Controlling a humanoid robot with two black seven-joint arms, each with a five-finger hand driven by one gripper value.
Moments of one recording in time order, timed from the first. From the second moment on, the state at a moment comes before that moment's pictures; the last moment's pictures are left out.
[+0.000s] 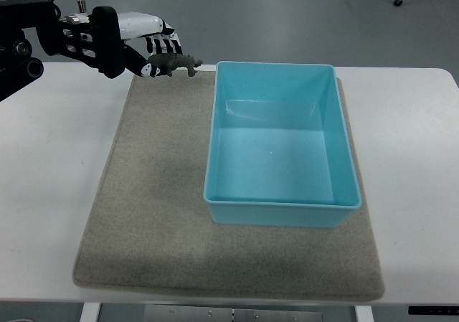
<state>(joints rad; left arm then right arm) -1.25 0.66 -0.23 -1.05 1.41 -0.21 -0.31 0.03 0.00 -0.01 0.10 -0.05 0.19 0.07</state>
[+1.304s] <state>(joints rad) -1.24 0.31 -0.18 -1.01 1.37 -0.20 -0.30 0.03 0.00 -0.01 0.10 -0.05 0.19 0.07</state>
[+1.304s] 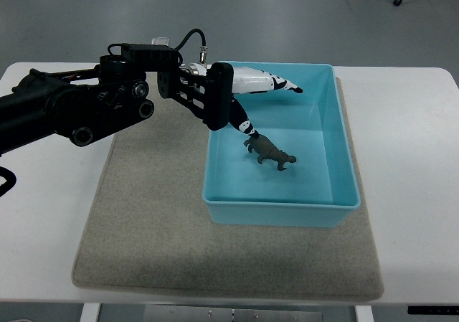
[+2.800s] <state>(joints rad) -1.01 0.50 -0.35 -0.59 -0.32 -0.61 -0.02 0.03 0.00 -0.01 0.10 -0.05 0.19 0.07</state>
